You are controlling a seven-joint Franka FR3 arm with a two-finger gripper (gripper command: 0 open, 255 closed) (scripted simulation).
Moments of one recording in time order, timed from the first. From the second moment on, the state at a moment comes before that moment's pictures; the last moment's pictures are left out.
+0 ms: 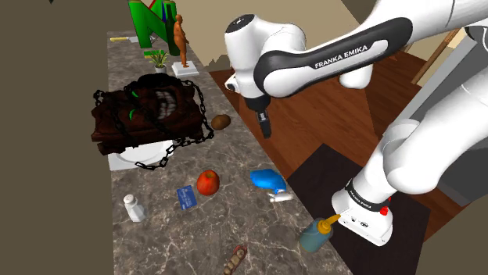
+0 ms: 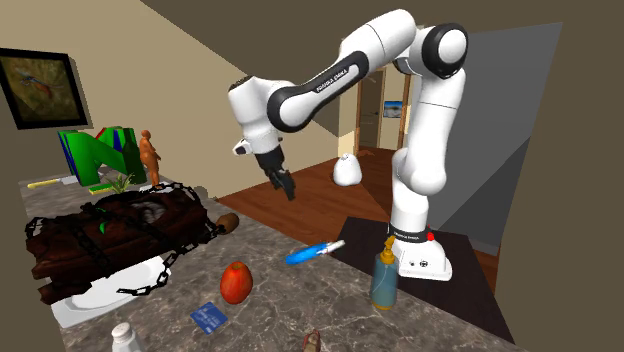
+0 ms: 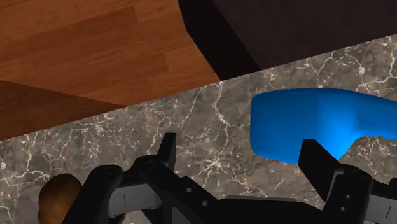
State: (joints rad) arm 0.28 -0.18 0.23 -2.27 -0.15 1.79 -0.37
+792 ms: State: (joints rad) arm 0.34 0.01 0.31 -2.33 -0.27 1.92 -0.44
